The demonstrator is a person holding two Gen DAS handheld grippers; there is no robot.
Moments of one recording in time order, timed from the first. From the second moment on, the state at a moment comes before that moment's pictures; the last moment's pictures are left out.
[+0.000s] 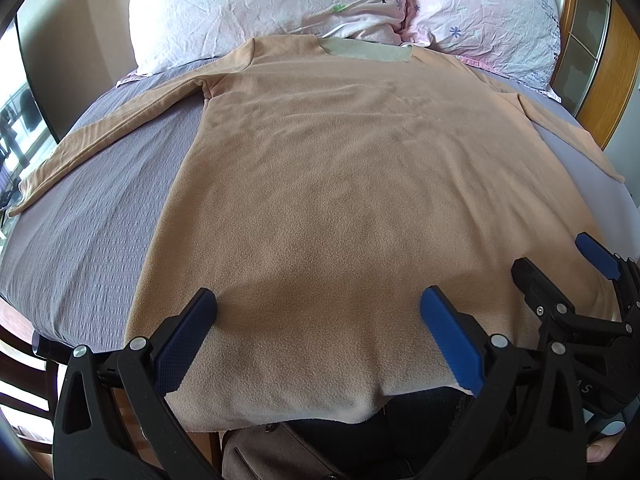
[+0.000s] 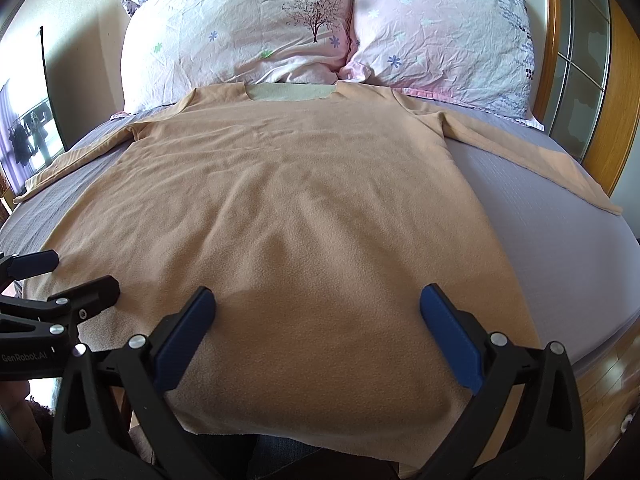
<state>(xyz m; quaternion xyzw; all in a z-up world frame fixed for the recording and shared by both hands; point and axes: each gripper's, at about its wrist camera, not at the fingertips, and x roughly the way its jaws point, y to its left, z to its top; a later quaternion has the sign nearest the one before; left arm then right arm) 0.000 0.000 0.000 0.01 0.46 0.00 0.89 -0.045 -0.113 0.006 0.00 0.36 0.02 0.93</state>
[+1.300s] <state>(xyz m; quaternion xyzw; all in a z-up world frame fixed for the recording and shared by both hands) 0.001 0.000 0.000 0.01 0.46 0.00 0.89 -0.049 -0.118 0.010 0.00 0.35 0.02 0.94</state>
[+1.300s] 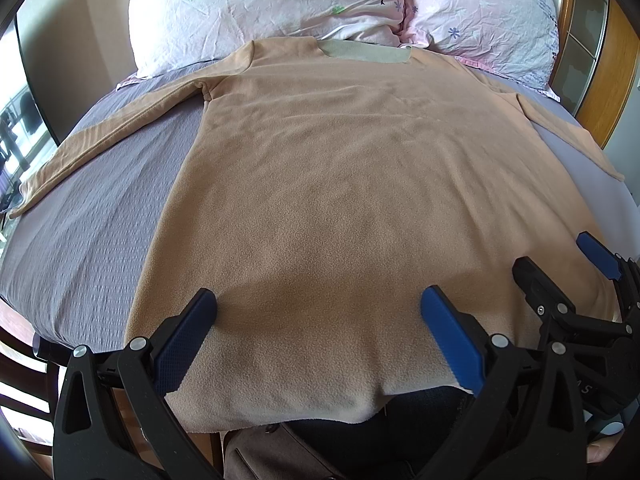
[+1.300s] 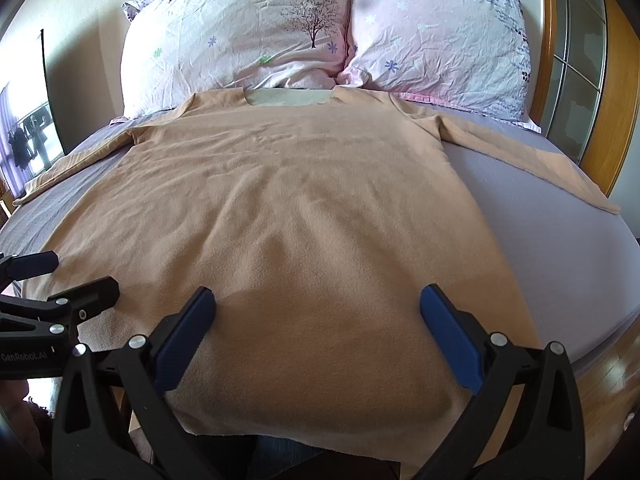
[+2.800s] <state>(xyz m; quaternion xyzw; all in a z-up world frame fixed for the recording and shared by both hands) 0.070 0.276 0.042 -0.39 0.24 0.06 0.89 0.239 -0.117 0.144 0.13 0.34 0.26 0.90</state>
